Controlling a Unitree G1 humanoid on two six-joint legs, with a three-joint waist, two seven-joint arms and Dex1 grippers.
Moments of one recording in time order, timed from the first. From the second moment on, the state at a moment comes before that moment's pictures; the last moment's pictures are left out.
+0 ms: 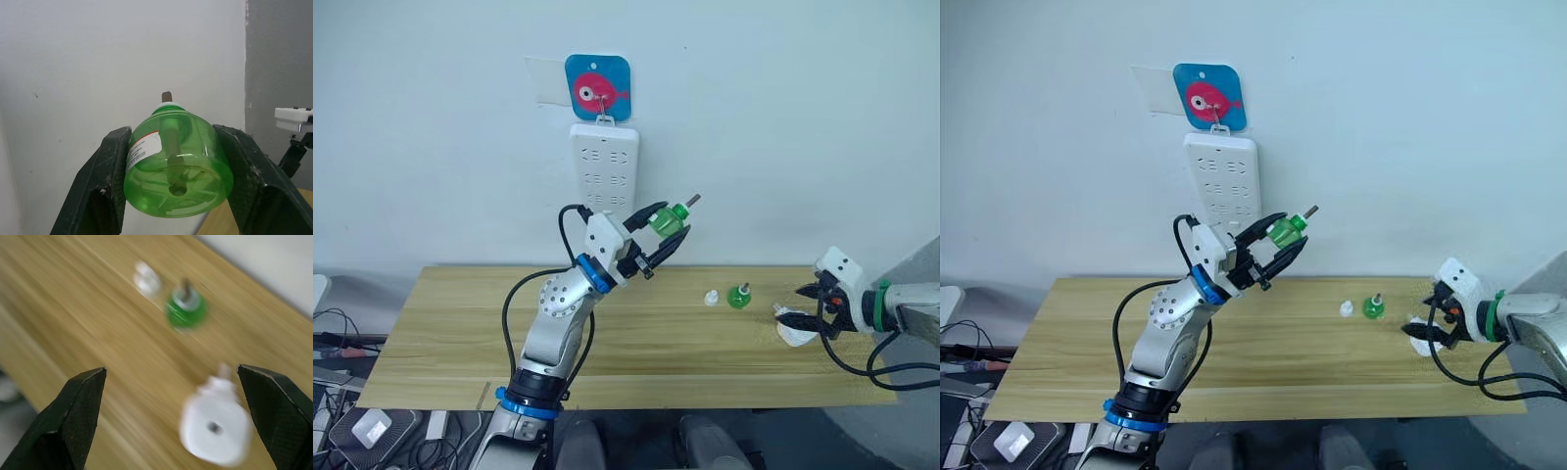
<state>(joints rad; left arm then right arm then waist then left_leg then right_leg) -0.36 0.15 -0.15 -0.05 -0.26 -0.09 -0.66 -0.28 -1.13 0.22 0.05 0.46 0.61 0.85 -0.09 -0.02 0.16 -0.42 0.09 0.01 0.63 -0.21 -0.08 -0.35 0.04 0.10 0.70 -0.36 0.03</state>
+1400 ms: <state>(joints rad) -0.30 0.13 -0.17 -0.11 -0.25 -0.01 -0.61 -0.42 -0.83 0.24 0.57 0.05 0.60 0.94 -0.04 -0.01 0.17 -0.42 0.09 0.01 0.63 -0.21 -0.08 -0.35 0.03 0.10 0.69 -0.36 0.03</state>
